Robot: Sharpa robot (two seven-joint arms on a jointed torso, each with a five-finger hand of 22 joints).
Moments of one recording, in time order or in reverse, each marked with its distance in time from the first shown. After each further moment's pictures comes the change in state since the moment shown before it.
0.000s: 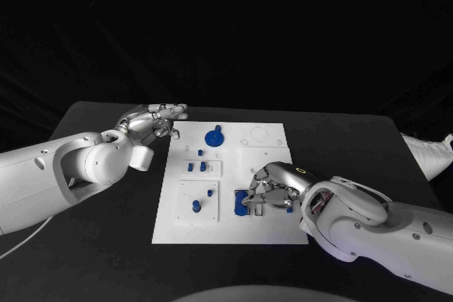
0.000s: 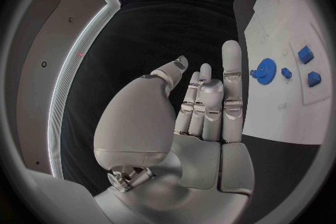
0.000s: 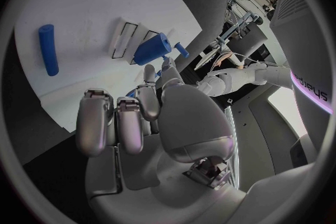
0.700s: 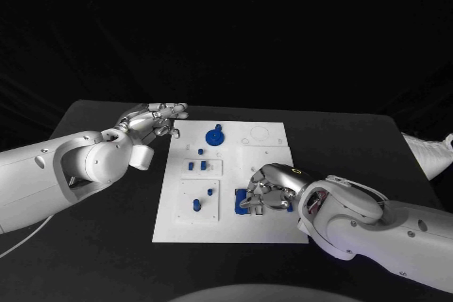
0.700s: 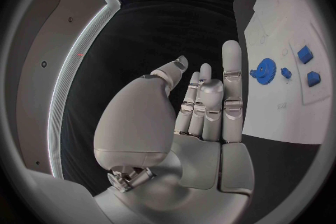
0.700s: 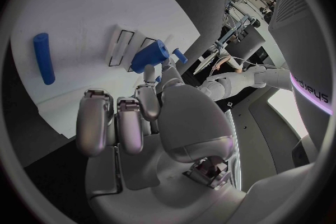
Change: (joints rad) left arm 0.000 -0.001 0.000 0.000 0.000 0.000 -0.001; left_hand 0.000 0.000 0.000 0.000 0.000 0.000 0.000 0.000 0.000 0.000 0.000 0.000 0.000 0.000 0.000 0.000 -0.002 0.000 0.000 0.000 0.000 -0.001; right arm 0.000 0.018 0.001 -0.010 0.003 0.043 -0.003; right_hand -0.001 0.001 0.000 0.000 0.000 0.000 0.000 0.000 0.000 0.000 0.000 0.000 0.000 -0.003 0.001 0.000 0.000 0.000 0.000 0.000 0.000 0.001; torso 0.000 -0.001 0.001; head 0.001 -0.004
